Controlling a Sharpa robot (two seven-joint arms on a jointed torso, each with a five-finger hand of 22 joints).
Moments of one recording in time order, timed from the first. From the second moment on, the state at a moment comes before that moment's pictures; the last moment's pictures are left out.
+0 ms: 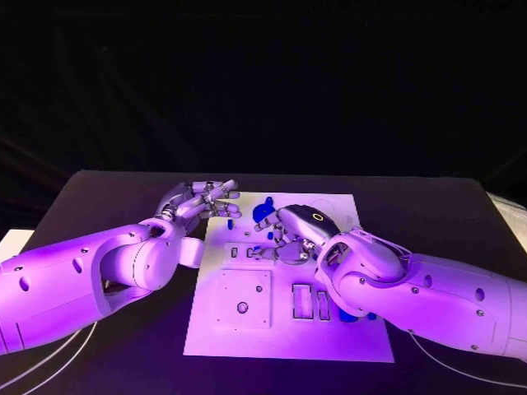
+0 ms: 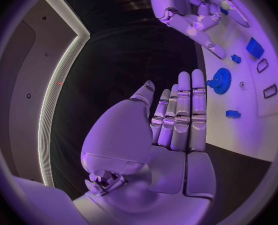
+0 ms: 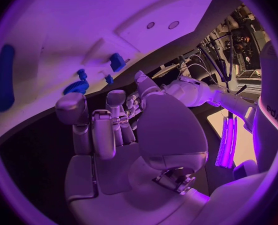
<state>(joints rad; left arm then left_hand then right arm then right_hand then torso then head) 1.15 -0.88 0.01 1.58 -0.02 -0.38 0.36 1.37 0.03 0.10 0.12 0.11 1.02 0.19 0.09 0.07 1.15 0.12 0.11 0.08 1.36 0.04 0.25 0.33 0.17 1.17 0.15 0.46 0.20 1.11 -0.66 -0.02 1.62 -1.59 -0.51 -0.18 1.20 -0.13 0.10 0.08 0.21 0.99 0.14 0.07 0.07 1.24 0.05 0.86 1.04 1.46 -0.03 1.46 1.31 0.12 1.27 0.08 1.22 0.85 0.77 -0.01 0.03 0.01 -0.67</state>
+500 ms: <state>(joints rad) 1.19 -0.90 0.01 1.60 -0.56 -0.18 -0.19 1.23 -0.01 0.03 0.26 0.11 1.10 0.09 0.22 0.19 1.28 0.01 0.69 0.60 1.47 -0.05 1.46 1.31 0.12 1.39 0.05 1.21 0.98 1.24 -0.90 0.00 1.71 -1.27 -0.45 0.06 1.27 -0.09 0.09 0.08 0.26 0.98 0.14 0.08 0.07 1.23 0.05 0.86 1.03 1.47 -0.03 1.46 1.31 0.12 1.26 0.08 1.21 0.84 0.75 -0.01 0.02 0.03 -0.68</state>
